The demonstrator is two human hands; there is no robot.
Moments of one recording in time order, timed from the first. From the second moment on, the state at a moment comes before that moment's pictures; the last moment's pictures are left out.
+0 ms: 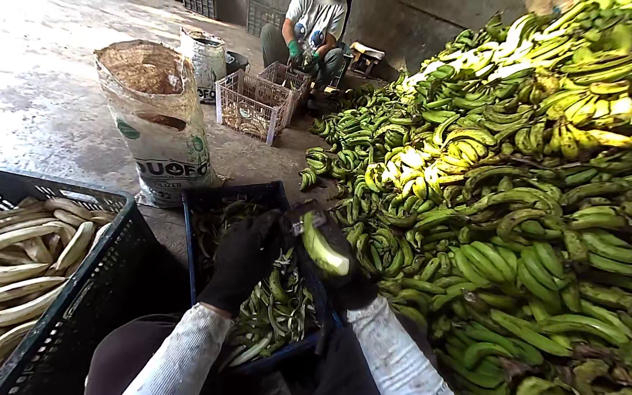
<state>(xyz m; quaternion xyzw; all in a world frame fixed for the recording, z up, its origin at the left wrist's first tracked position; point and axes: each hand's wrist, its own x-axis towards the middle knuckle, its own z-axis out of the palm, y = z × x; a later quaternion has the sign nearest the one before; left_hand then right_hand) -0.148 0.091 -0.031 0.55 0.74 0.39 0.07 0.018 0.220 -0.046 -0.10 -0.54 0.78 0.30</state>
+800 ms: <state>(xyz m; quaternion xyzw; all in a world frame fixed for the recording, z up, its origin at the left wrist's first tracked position) -0.169 0.093 -0.021 0.50 0.78 0.37 0.06 0.018 0.211 -0.022 -0.07 -0.64 0.72 0.27</state>
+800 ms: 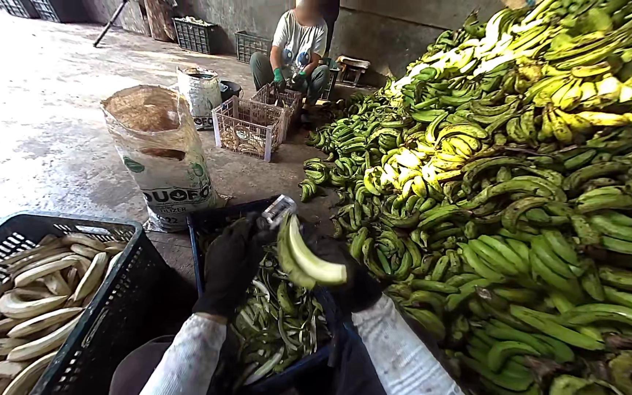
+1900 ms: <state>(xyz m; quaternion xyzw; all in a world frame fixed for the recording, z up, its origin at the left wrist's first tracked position) -0.163 0.111 -0.047 0.51 0.77 0.35 0.16 0.029 0.230 -0.032 -0.22 -0.60 0.74 0.20</state>
